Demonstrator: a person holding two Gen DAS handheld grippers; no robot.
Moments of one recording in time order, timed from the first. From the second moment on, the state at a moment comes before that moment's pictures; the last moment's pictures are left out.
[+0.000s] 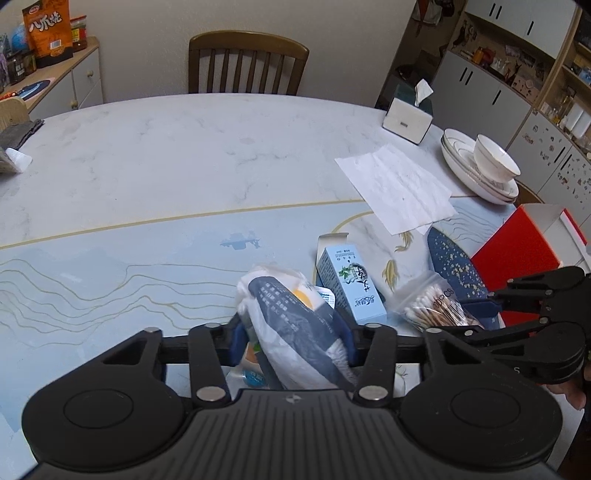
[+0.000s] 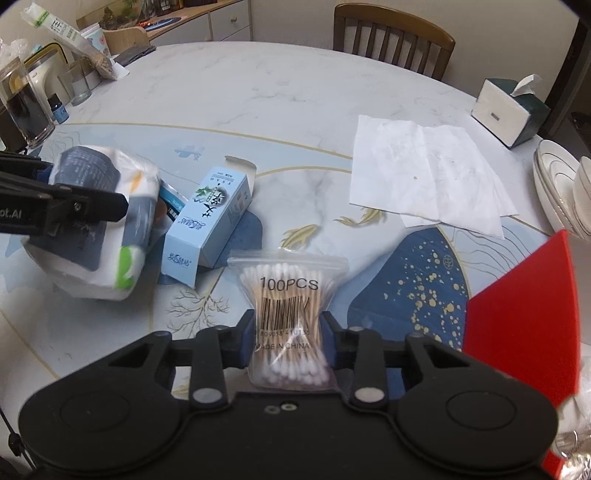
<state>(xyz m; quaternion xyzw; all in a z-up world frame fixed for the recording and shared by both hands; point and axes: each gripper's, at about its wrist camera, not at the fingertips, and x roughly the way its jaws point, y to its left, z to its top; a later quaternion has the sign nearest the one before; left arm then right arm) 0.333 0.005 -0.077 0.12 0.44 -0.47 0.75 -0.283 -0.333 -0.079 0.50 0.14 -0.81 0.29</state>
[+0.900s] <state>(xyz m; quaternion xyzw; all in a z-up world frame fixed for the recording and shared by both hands) 0.274 0.028 -0.026 0.10 0.41 -0.52 0.74 -0.226 -0.290 -0.015 0.48 0.08 -0.82 0.30</state>
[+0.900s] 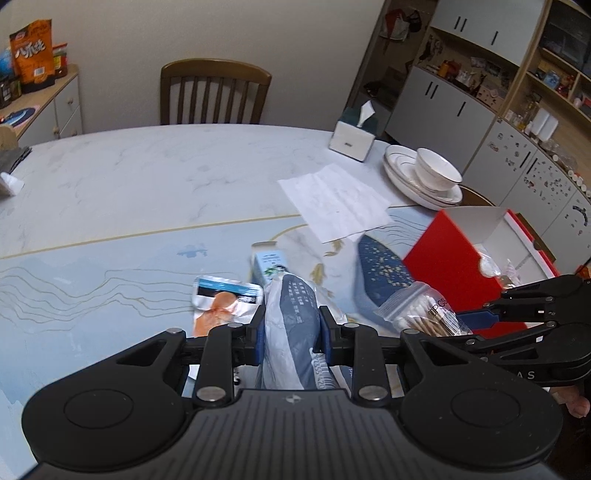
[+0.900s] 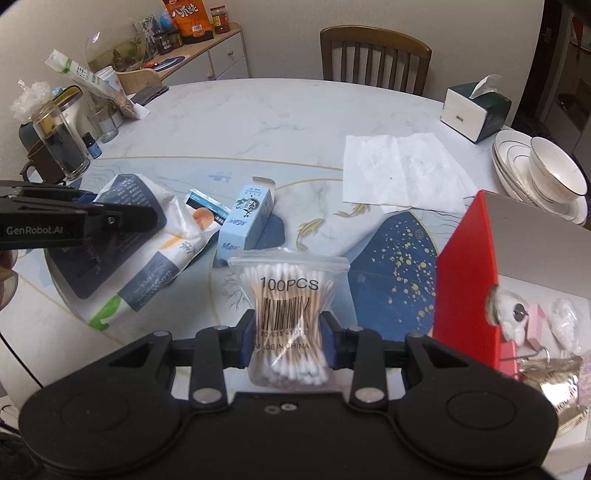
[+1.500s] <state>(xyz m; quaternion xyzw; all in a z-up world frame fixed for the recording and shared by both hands) 0.213 -0.018 0.006 0.13 0.37 -0.57 0.73 -0.212 -0.233 0.025 0.45 0.09 -0.84 0.30</state>
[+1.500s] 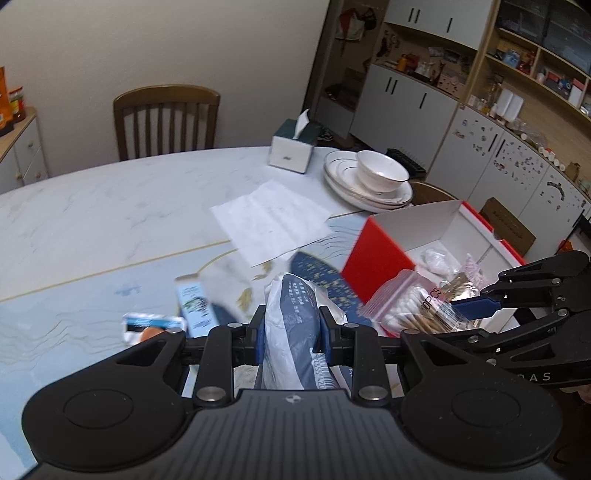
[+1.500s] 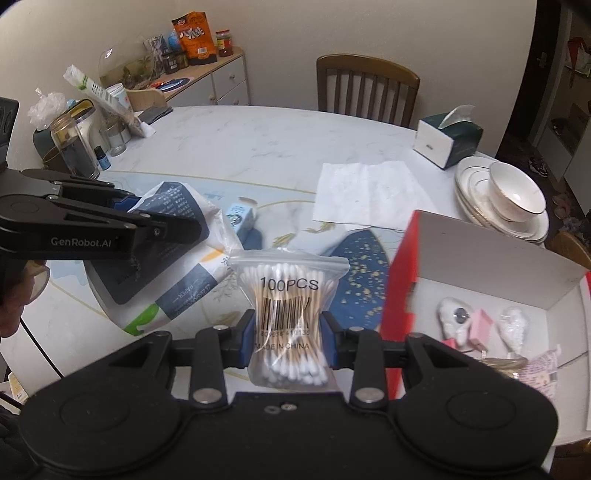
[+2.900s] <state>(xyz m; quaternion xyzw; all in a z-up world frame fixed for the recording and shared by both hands) 0.083 -0.176 0.021 0.18 0.33 -0.61 0.70 -0.276 -0.045 0.009 0.45 0.07 -0.86 0.24</state>
